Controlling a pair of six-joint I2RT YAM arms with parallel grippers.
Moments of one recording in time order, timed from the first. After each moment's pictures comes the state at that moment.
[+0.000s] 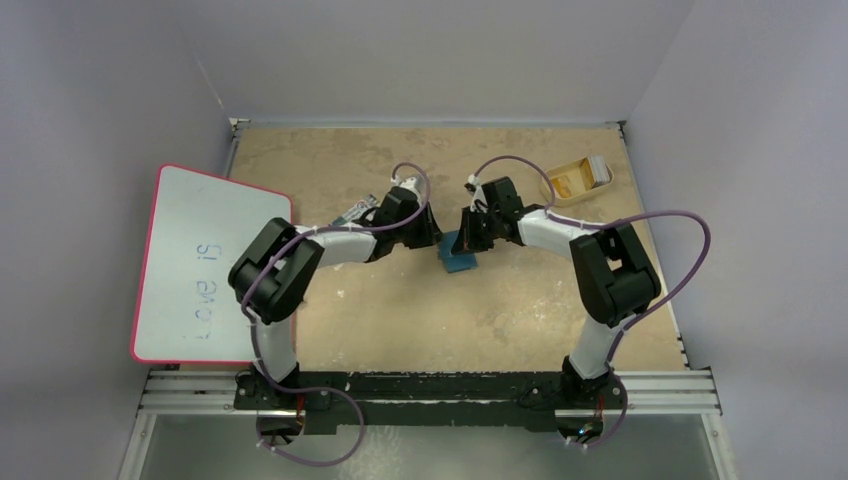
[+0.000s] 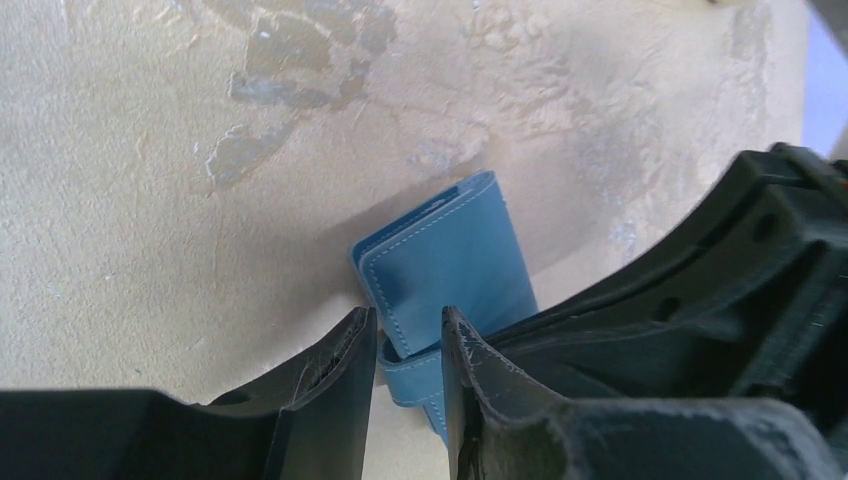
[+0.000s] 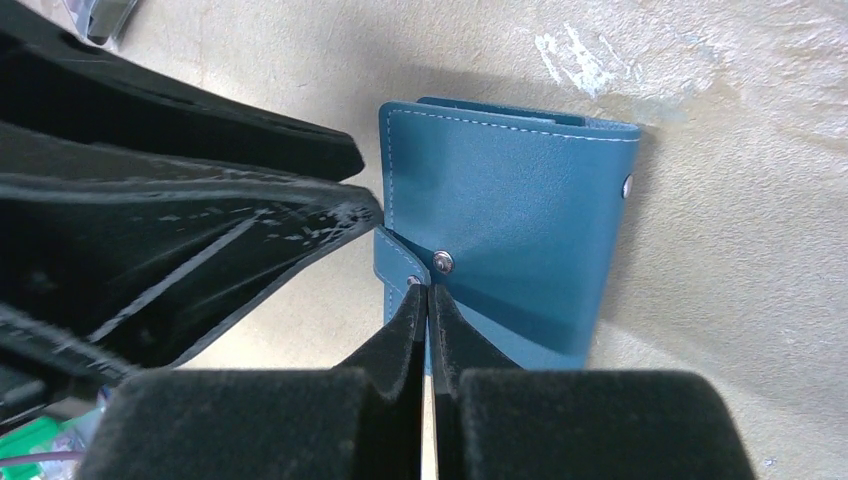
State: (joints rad) left arm -0.63 1.87 1.04 0.19 0.12 -0.73; right arm 0.42 1.79 1.04 -0.20 -0.39 0.43
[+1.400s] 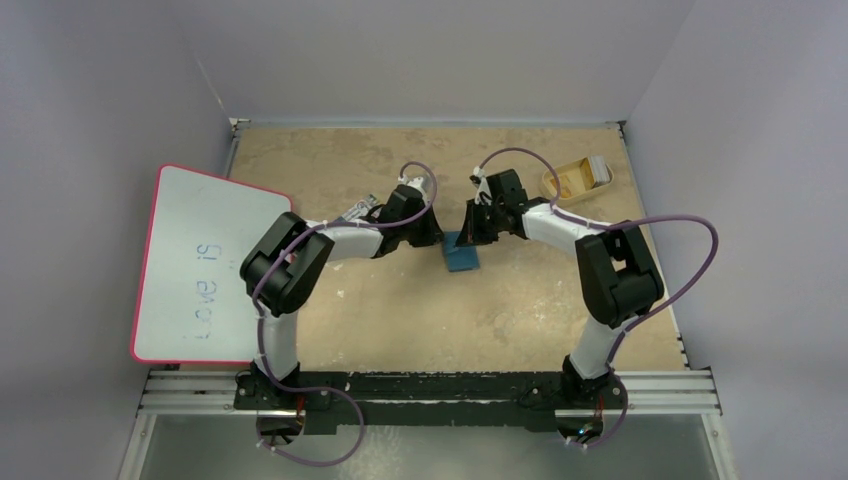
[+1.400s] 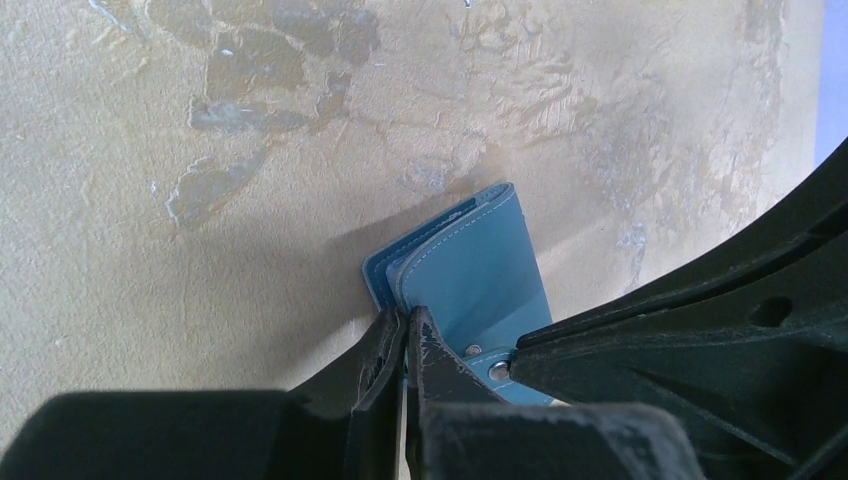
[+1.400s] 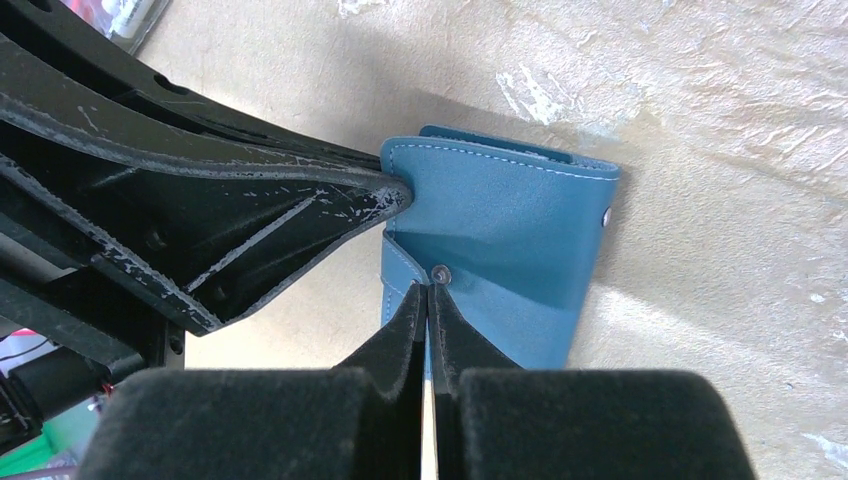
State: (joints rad) left arm -0.63 1.96 1.10 0.19 0.16 -0.69; right arm 0.39 1.78 1.09 -0.26 -0.36 0.41
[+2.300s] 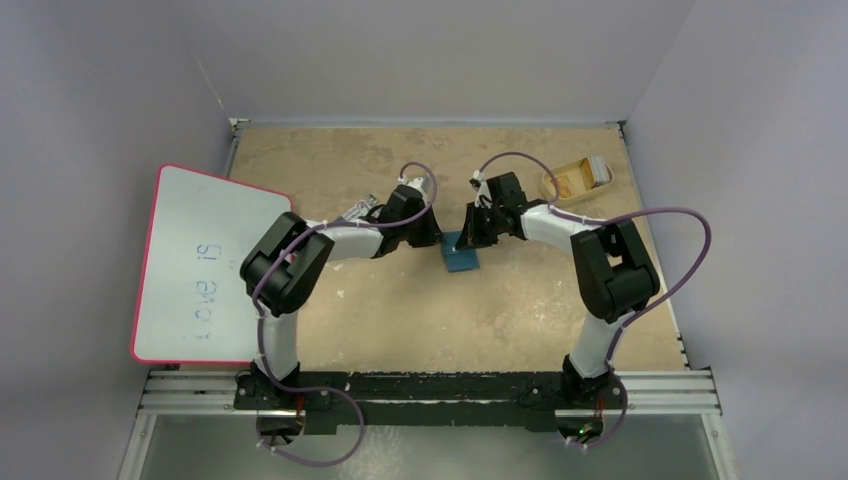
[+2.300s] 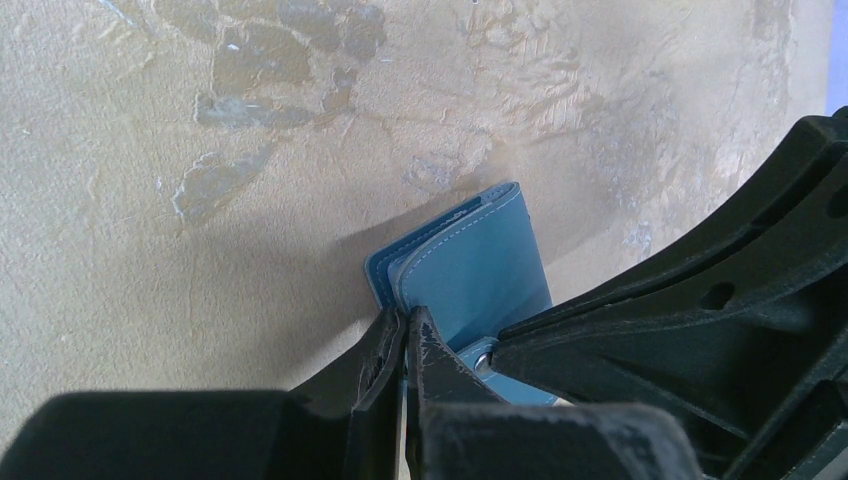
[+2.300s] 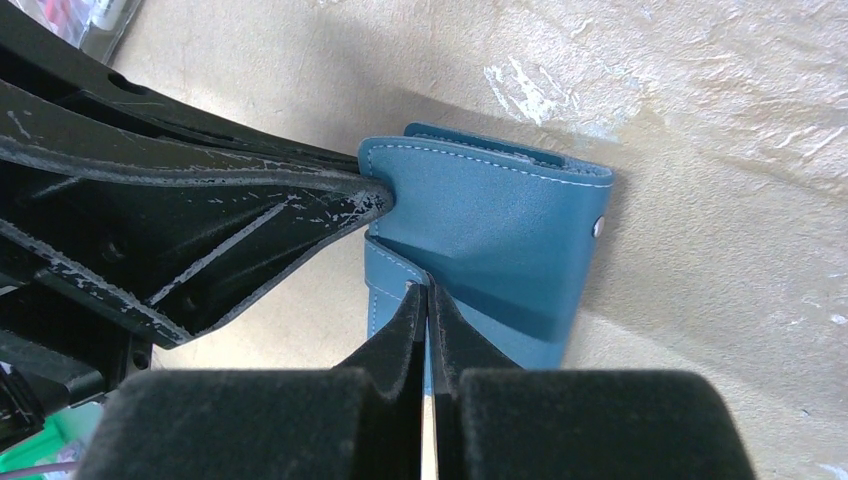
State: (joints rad) left arm -0.63 1.96 1.10 0.18 0.16 -0.69; right arm 0.39 1.81 1.08 -0.23 -0.39 0.41
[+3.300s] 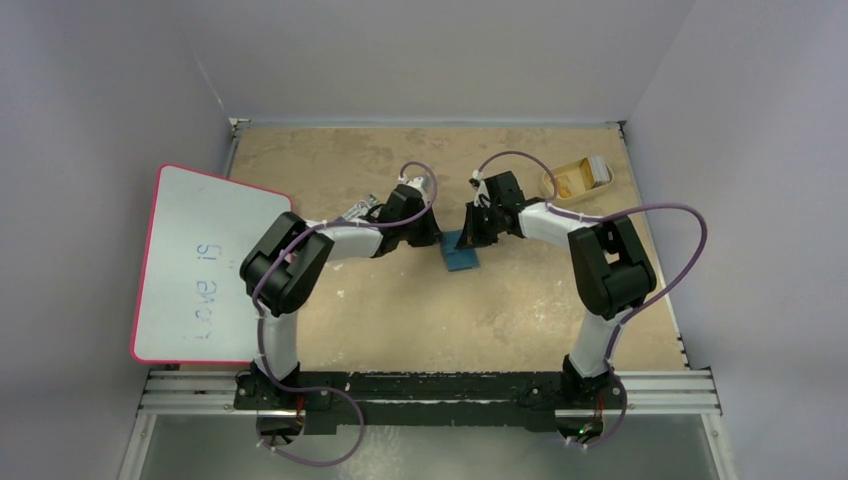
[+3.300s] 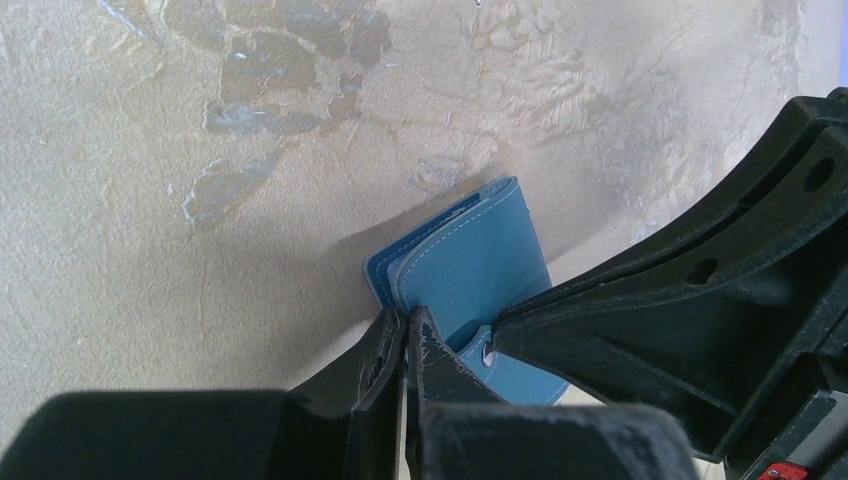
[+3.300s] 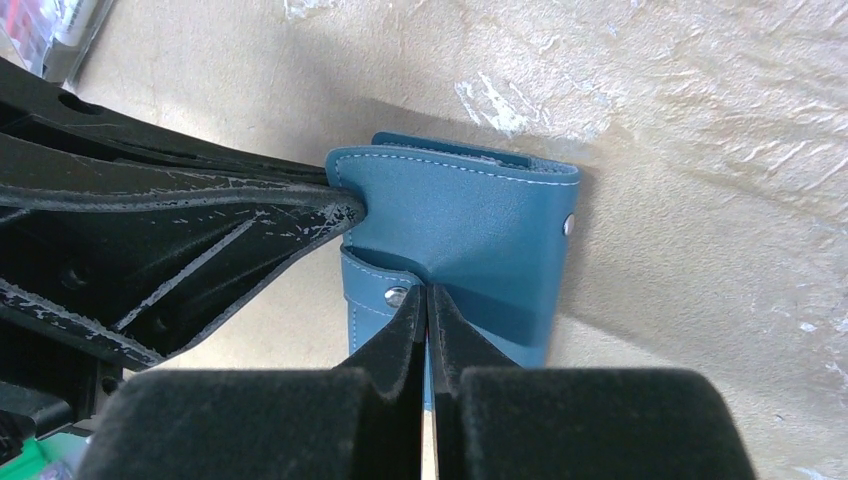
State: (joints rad) left arm -0.63 1.96 1.10 0.18 0.16 -0.67; right arm 0.39 1.84 1.10 -0.25 -0.34 0.40
